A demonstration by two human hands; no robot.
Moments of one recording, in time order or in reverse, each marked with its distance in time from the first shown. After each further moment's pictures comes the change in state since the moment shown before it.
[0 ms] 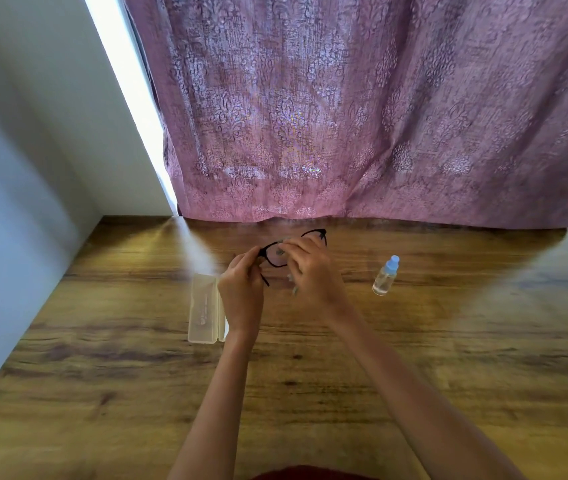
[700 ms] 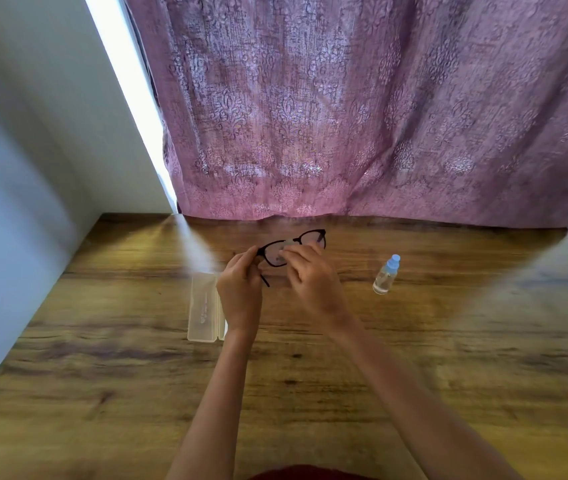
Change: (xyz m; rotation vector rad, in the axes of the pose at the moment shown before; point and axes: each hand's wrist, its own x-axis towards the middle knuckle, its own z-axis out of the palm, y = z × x) left_hand -0.001 -0.004 0.000 -0.020 0.002 -0.015; right_hand -0.012 -0.005 0.002 -0.016 0.010 0.016
